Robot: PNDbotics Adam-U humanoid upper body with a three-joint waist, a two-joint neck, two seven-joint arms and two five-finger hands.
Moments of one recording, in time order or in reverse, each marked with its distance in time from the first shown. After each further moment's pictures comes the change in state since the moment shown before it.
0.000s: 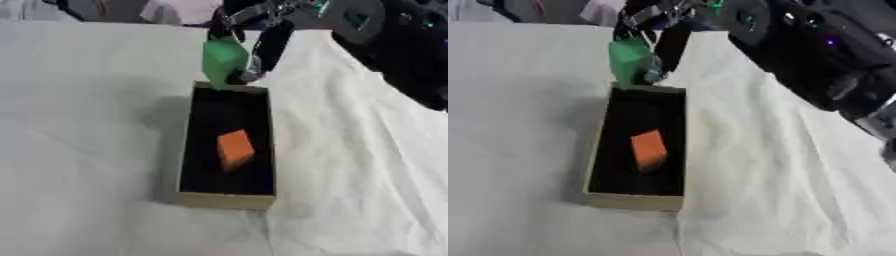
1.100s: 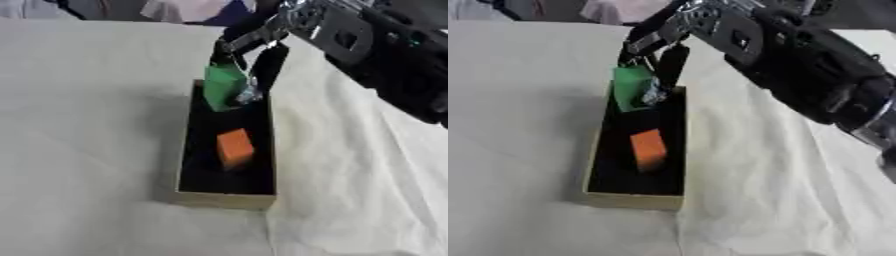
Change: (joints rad) left arm 0.000 -0.001 0.000 0.000 0.001 0.000 0.000; right arm 0.051 0.012 0.003 0.056 -0.007 0.029 0.029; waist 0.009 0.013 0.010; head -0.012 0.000
